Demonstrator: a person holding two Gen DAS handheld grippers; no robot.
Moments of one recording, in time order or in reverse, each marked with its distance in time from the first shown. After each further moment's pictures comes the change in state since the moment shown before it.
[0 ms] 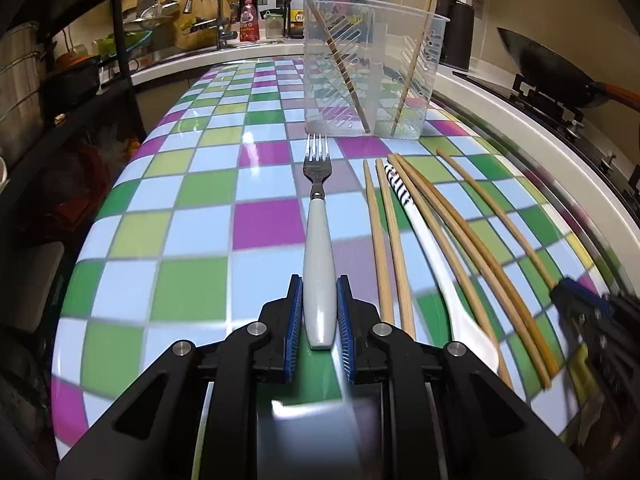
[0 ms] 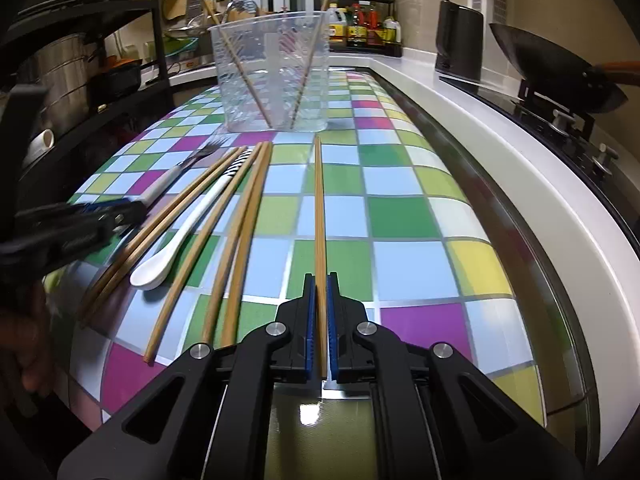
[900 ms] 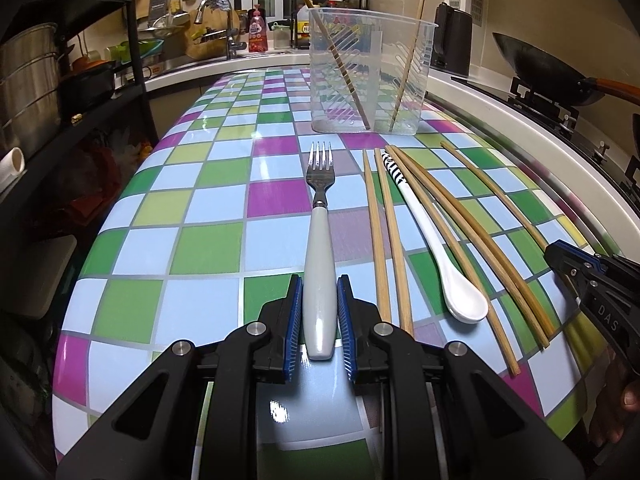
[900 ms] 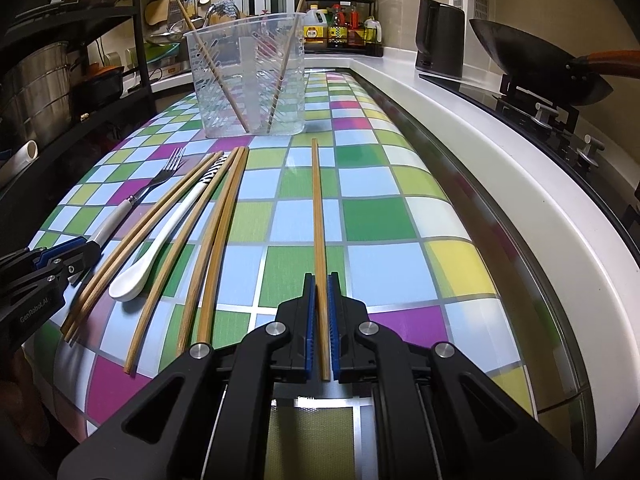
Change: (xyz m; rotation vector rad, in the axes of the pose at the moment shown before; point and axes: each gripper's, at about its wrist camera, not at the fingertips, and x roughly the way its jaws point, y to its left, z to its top) left arm -0.017 -0.004 -0.023 -0.005 -0.045 0.037; right arm 0.004 -0.006 0.002 0.016 -0.009 -0.043
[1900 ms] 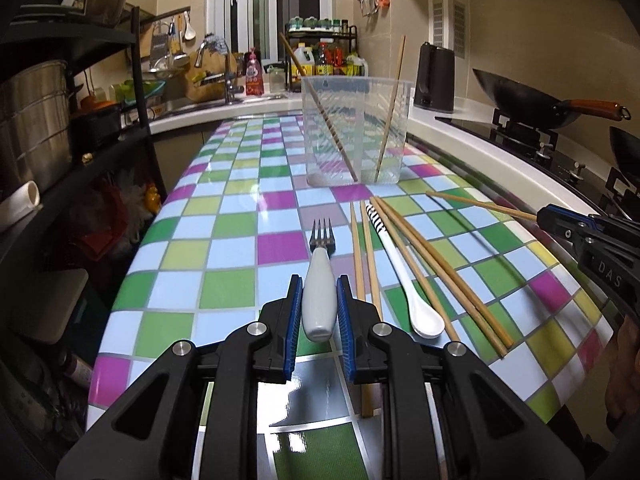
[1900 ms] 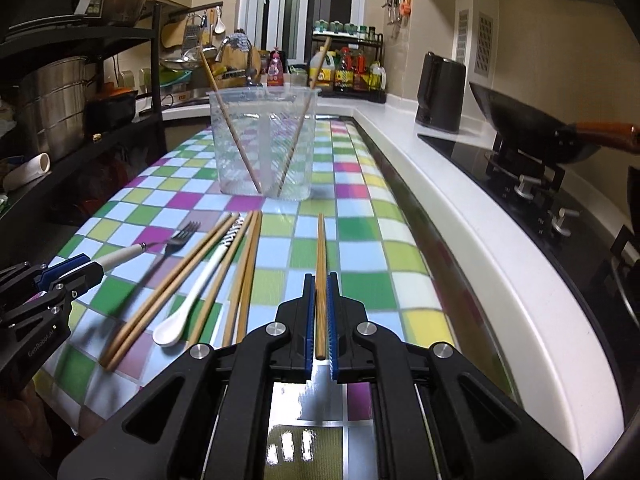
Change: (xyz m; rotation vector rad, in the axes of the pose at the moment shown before) left arm -0.051 -0.003 0.009 0.036 -0.159 -0.006; right arm -0.055 0.012 0.037 -0.076 -0.148 -0.024
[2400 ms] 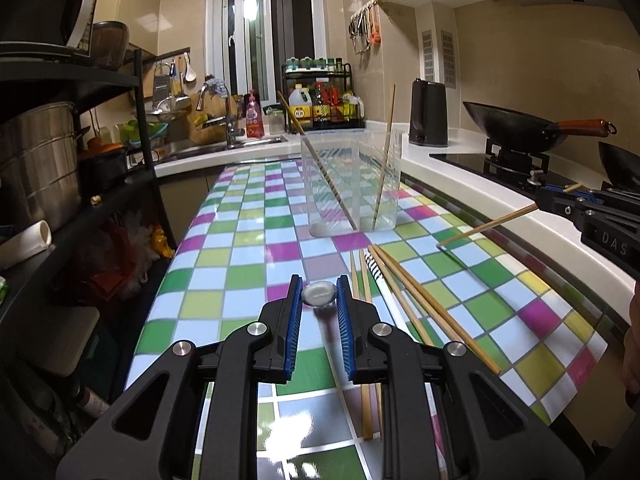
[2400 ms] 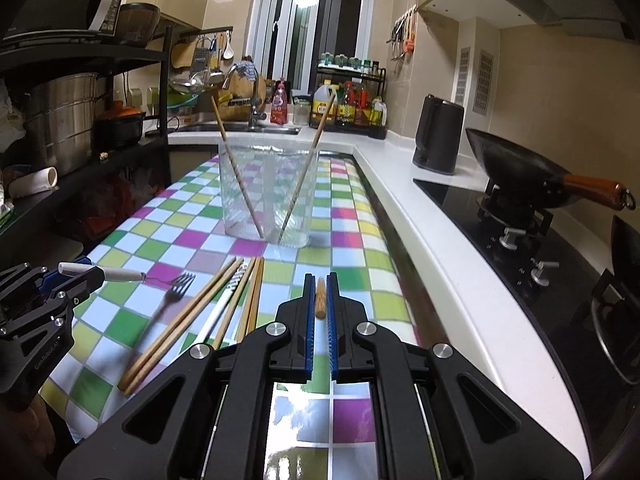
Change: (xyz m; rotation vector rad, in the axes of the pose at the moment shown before) left arm -0.026 -0.003 0.021 0.041 -0.141 0.015; right arm -0.033 -0.004 0.036 -0.029 -0.112 -0.014
